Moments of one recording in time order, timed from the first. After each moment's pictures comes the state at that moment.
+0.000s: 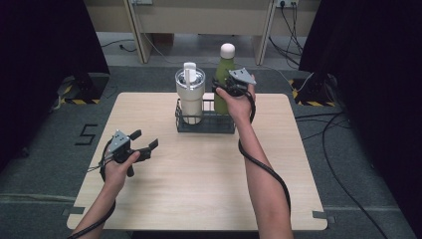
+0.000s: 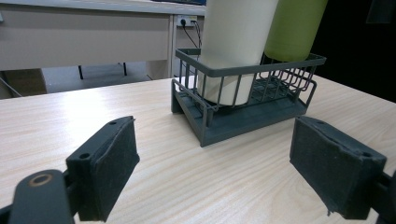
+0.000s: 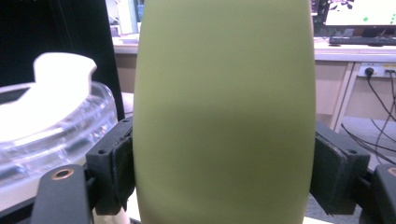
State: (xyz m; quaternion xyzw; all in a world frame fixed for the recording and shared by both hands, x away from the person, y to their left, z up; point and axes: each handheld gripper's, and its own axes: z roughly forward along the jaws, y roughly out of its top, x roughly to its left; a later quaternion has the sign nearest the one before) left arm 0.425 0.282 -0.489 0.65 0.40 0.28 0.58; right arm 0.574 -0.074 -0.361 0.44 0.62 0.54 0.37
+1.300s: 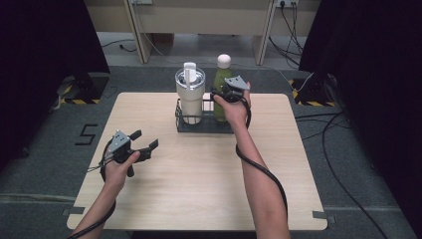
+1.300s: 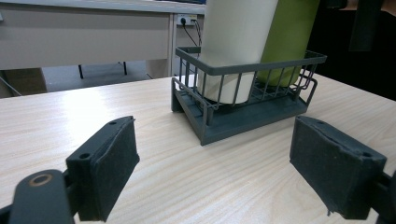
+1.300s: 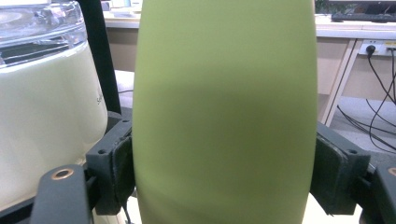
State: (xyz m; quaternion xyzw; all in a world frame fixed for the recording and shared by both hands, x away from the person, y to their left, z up) left arm 0.426 0.282 -0.490 0.65 0.40 0.28 0.58; right arm 0.584 -0.068 -0.395 0.45 0.63 0.51 0.36
